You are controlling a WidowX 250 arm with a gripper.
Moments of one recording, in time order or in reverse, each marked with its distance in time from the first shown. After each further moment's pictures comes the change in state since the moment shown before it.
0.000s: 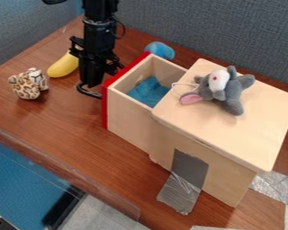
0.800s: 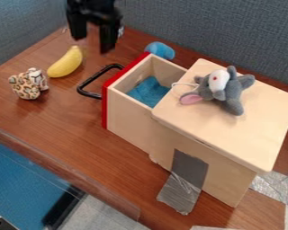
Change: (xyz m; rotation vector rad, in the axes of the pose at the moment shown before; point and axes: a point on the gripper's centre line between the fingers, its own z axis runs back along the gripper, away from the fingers) arm -0.006 -0.006 0.091 0.043 -0.263 0.029
